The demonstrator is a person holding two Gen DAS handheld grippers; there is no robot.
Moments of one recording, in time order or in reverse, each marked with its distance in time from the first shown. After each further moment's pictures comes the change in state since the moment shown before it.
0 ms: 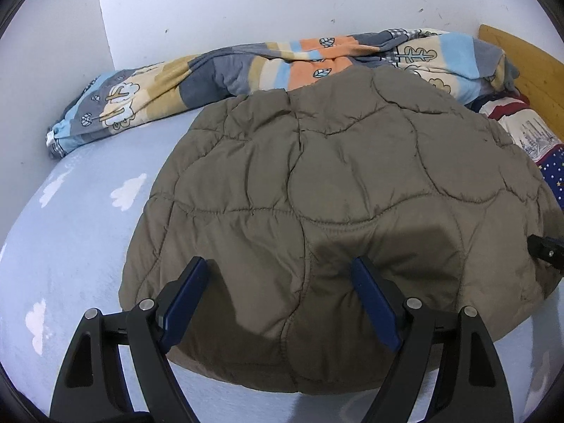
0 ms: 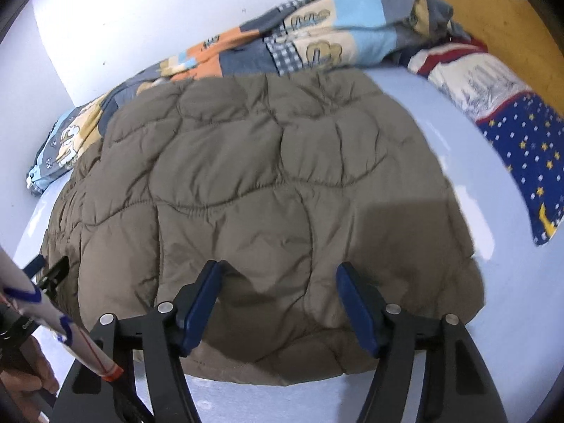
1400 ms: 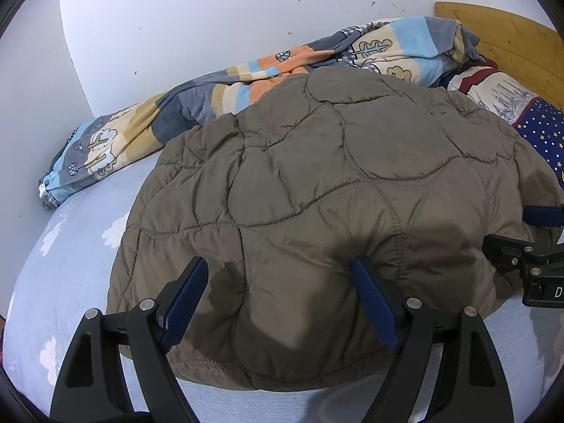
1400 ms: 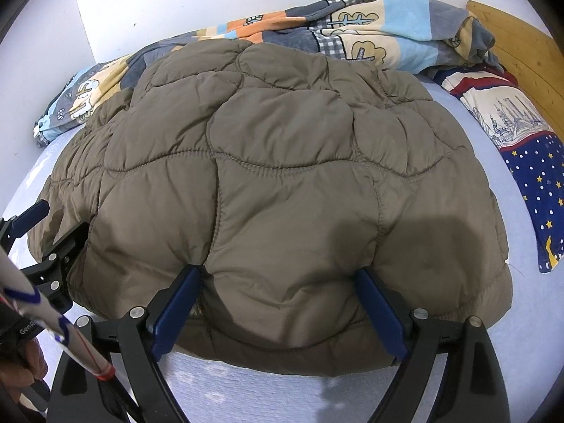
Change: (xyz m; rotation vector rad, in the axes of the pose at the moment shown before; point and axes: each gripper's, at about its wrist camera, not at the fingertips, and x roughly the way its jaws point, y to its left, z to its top) left arm -0.010 -0.048 -0.015 0.189 -0.089 0.005; right arm 0.011 0.044 -0.018 -0.166 0.012 -0.020
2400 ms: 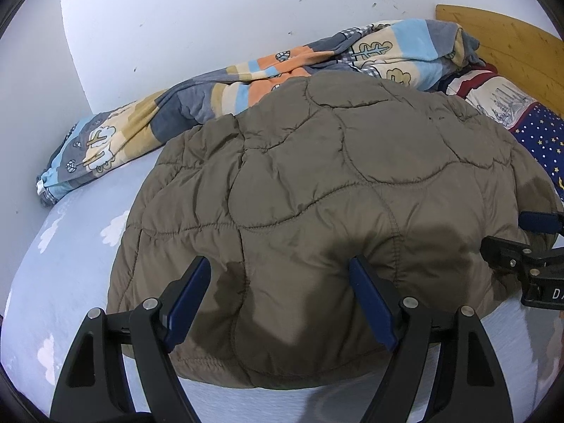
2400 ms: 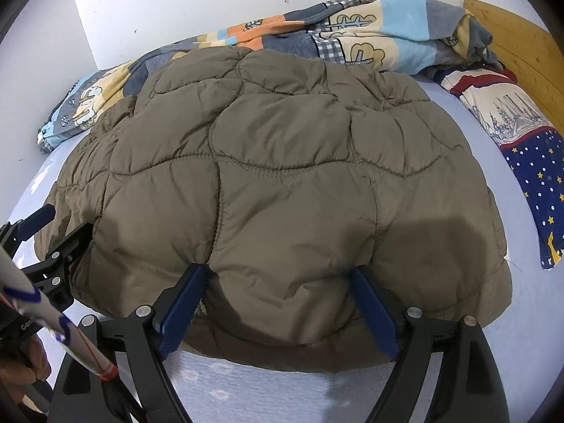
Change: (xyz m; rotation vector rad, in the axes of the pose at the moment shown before) left arm -0.002 0.003 0.003 -0.010 0.006 -0.012; right arm -0.005 -0.003 -0.001 0.019 -0.013 0.019
